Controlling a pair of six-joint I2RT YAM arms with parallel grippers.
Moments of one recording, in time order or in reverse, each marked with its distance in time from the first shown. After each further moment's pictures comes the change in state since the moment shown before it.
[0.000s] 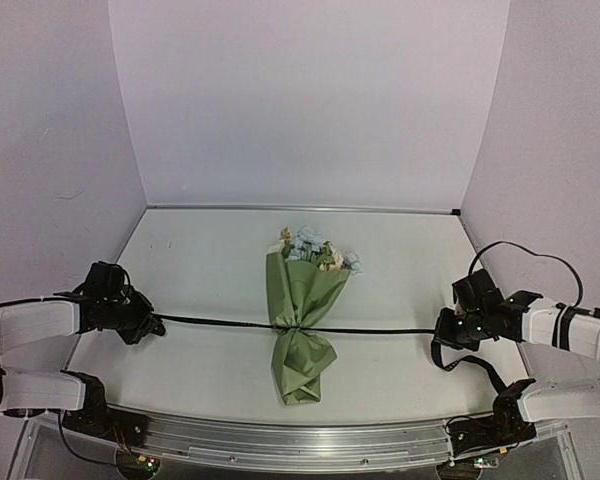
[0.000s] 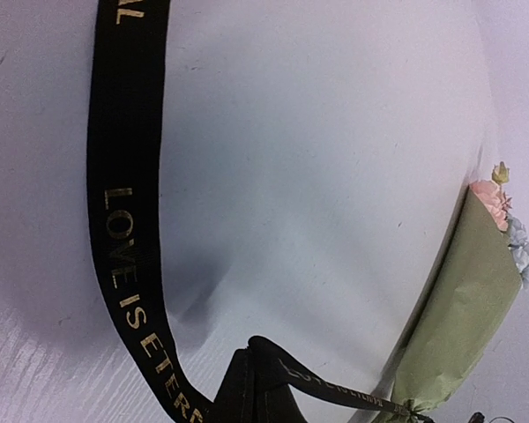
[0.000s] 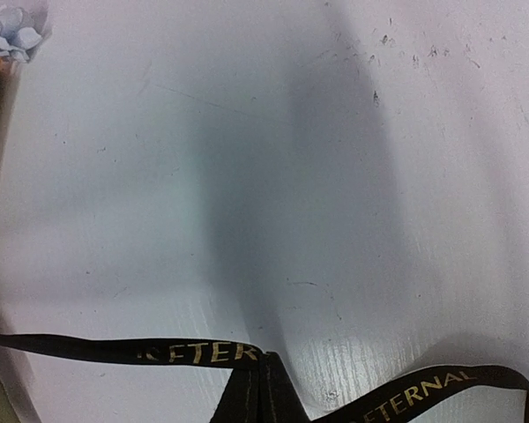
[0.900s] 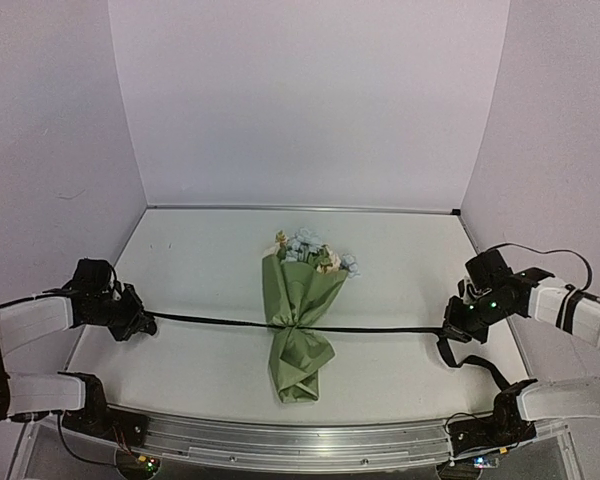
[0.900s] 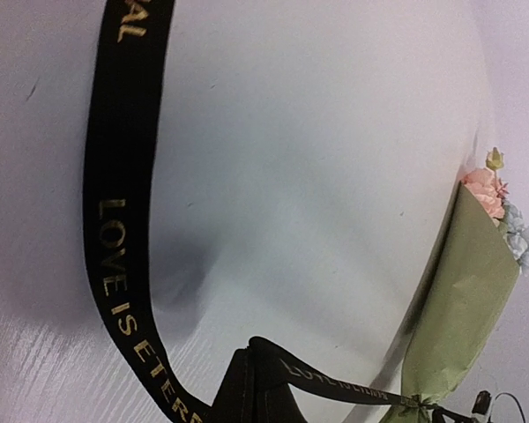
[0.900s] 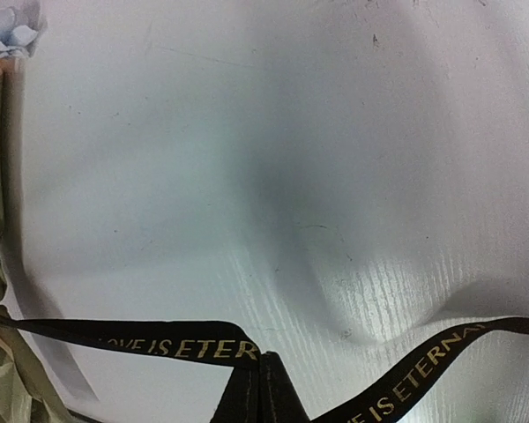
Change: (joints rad) left arm 0.140 -0.030 0.018 -0.092 0.122 0.165; right arm -0.156 0.017 0.129 -0.215 -0.249 -0.037
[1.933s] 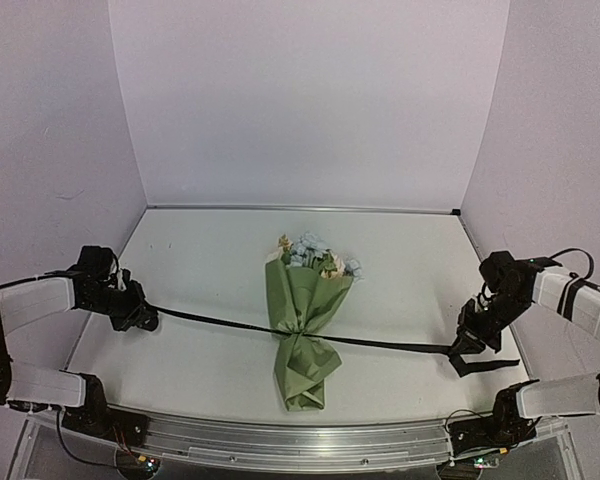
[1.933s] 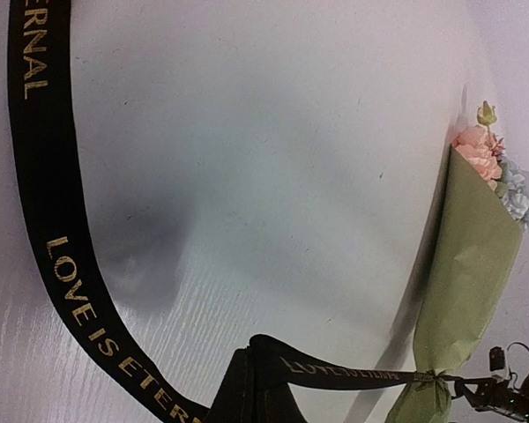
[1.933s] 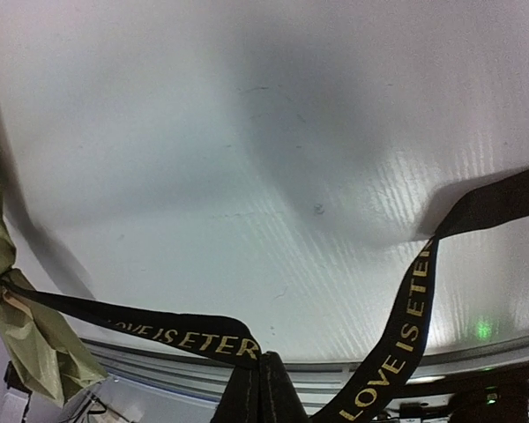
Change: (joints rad) left arm 0.020 0.096 0.136 -0.116 0.099 0.215; right arm -0.175 0.052 0.096 -0.325 -0.245 -0.075
